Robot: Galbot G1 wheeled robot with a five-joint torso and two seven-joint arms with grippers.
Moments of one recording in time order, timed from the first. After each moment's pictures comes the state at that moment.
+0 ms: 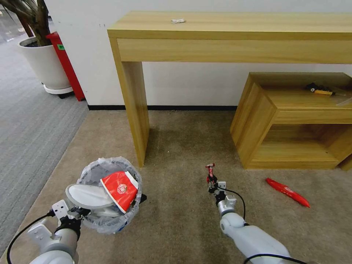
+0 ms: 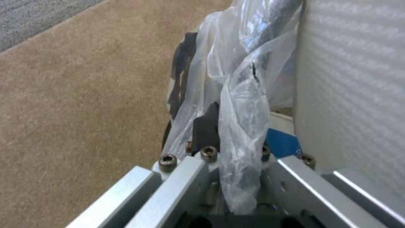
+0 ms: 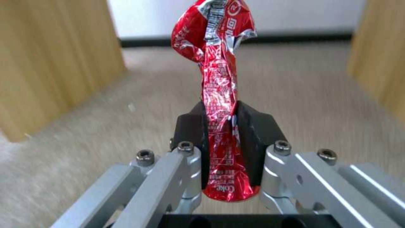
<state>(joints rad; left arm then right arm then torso) 1.71 -1.34 -0.77 -2.20 -0.78 0.38 -0.36 -0.79 1.09 -0.32 1.03 0.72 0.57 0.15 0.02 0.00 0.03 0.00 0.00</state>
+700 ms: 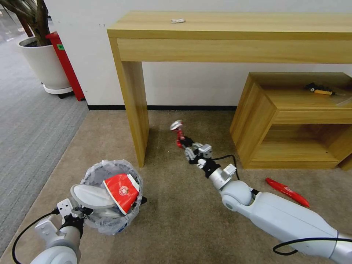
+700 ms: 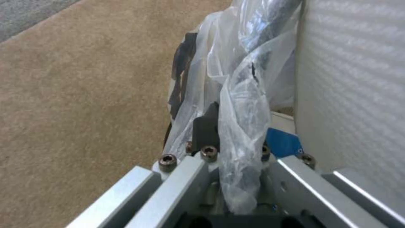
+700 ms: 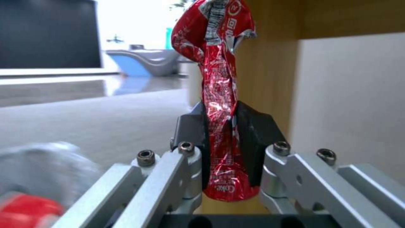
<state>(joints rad) 1.67 -1.32 -0.73 -2.16 -0.76 0.39 -0.37 -0.44 0.83 -0.72 1.70 0.78 0.47 0.16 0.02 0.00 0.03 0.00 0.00</state>
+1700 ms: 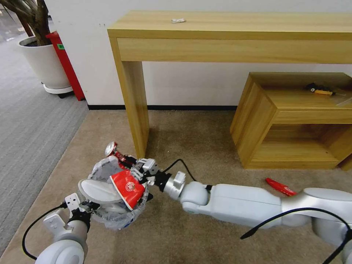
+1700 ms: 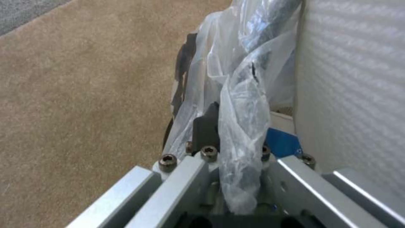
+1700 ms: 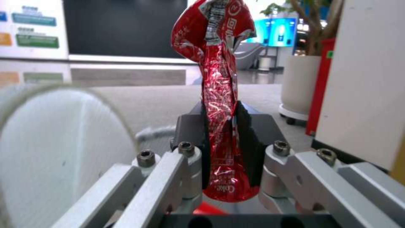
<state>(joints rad) 1.65 -1.32 -0.70 -2.19 -0.76 0.40 -0.38 -0.19 1.16 -1.11 1.51 0.80 0.53 0.14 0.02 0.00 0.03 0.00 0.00</state>
